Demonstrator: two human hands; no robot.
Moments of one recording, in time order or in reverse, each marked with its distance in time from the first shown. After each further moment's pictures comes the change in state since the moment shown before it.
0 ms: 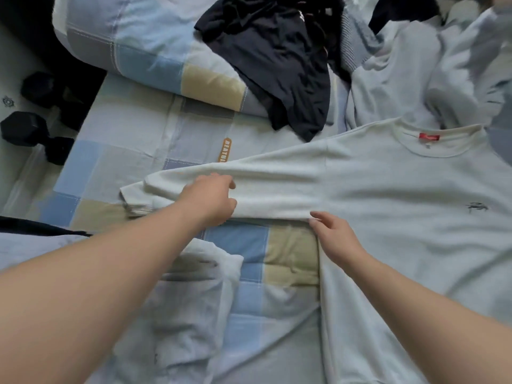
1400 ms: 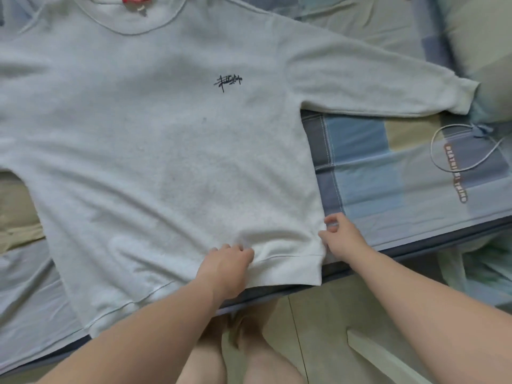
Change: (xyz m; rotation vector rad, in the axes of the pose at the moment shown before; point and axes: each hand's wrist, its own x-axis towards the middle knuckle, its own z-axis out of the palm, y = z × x) left_hand -0.137 0.509 0.393 0.383 -0.504 0.525; right_hand -0.115 0.506 -0.377 0.033 0.120 0.551
